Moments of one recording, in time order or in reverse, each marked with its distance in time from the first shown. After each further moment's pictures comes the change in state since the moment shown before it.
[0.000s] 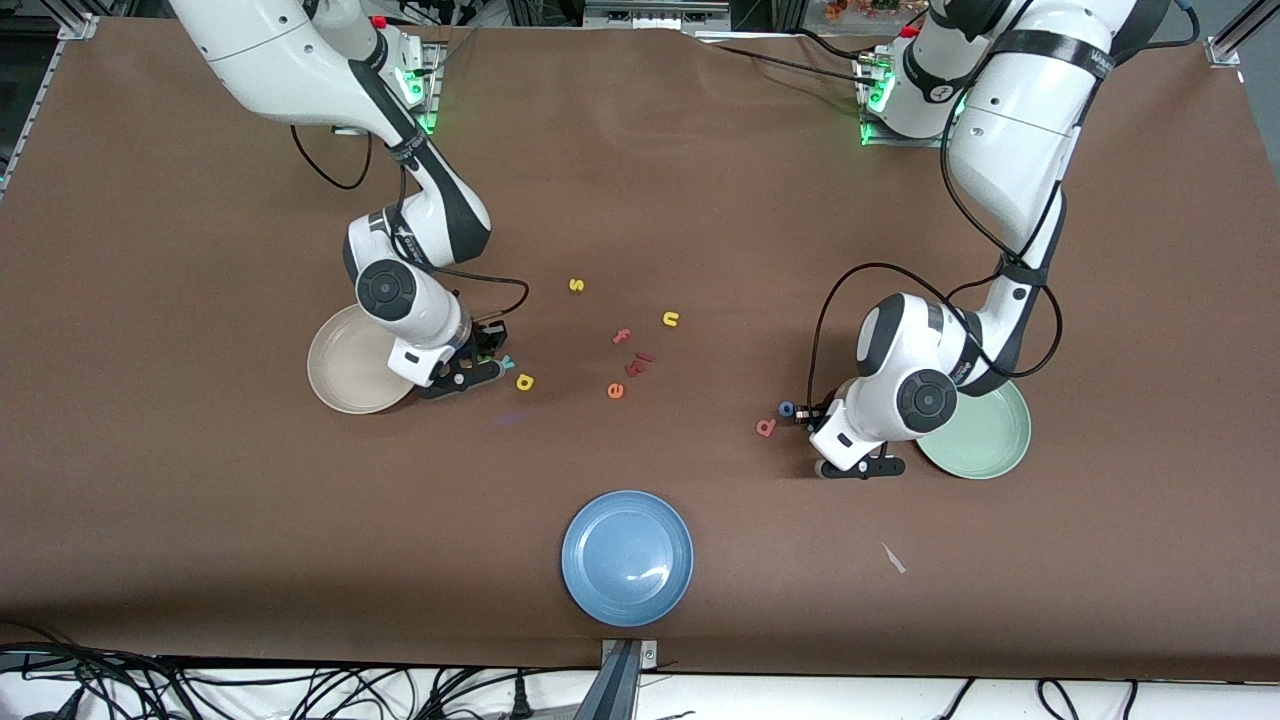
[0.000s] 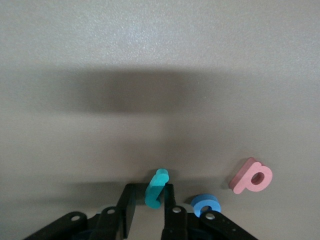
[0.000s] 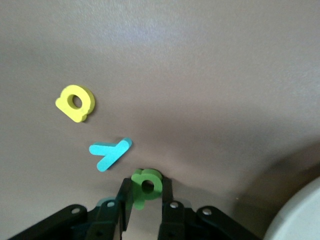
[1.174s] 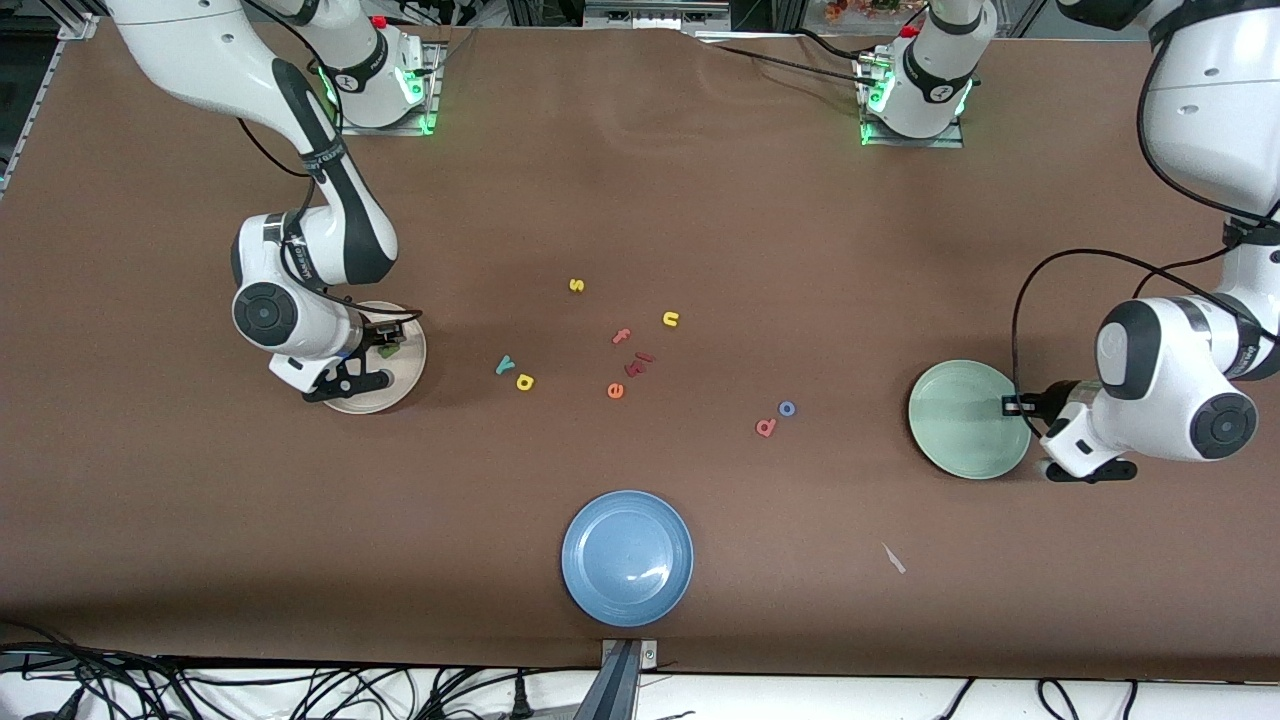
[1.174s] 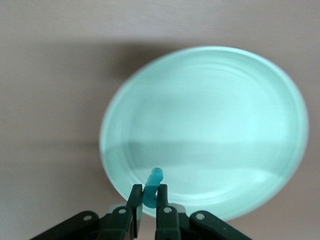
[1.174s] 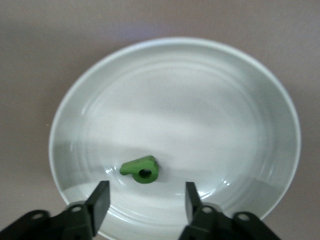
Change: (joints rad) left arm 0.412 -0.089 0.025 0.010 0.144 -0.267 0.368; right arm -0.012 -0.096 -0.234 -0.036 -0.001 -0.212 -0.123
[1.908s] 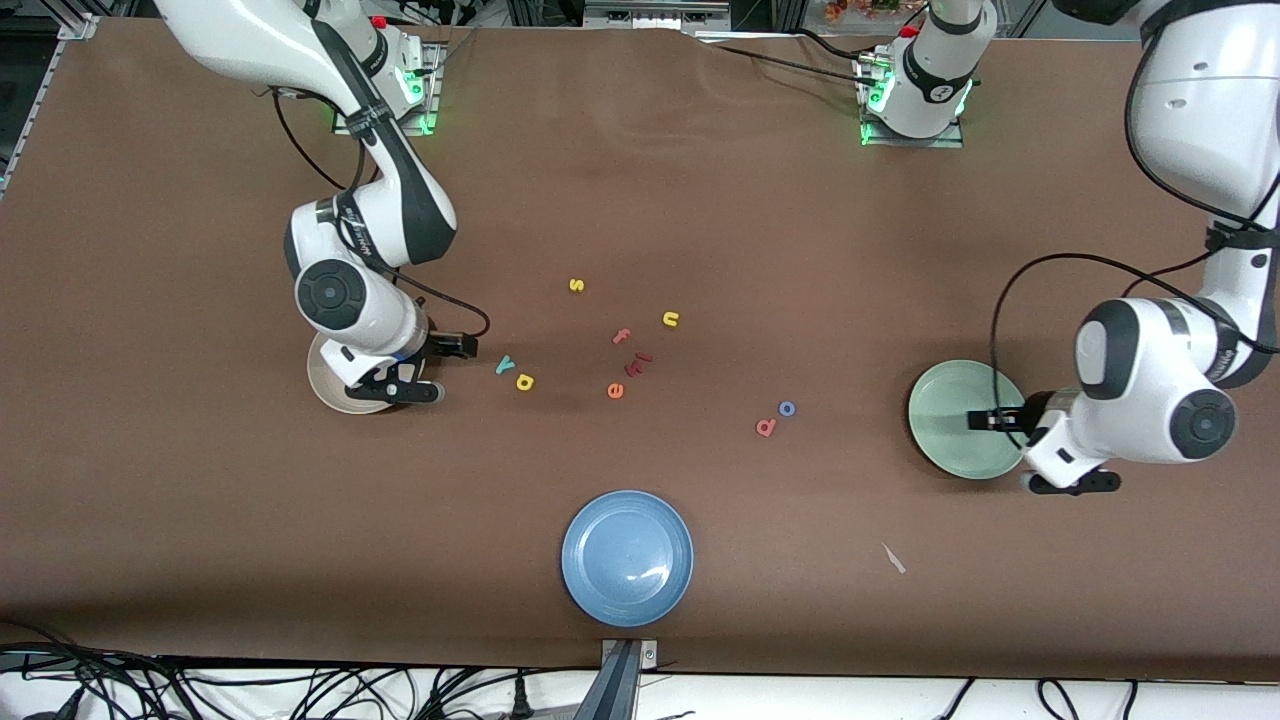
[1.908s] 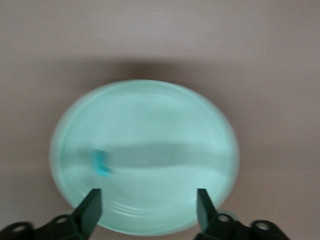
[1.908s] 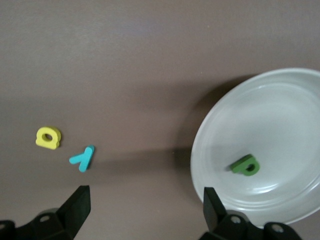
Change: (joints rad) left arm -0.053 -0.040 -0.105 0.024 -0.006 0.000 -0.206; right arm 0.081 0.017 0.101 0.158 0.016 -0.063 0.496
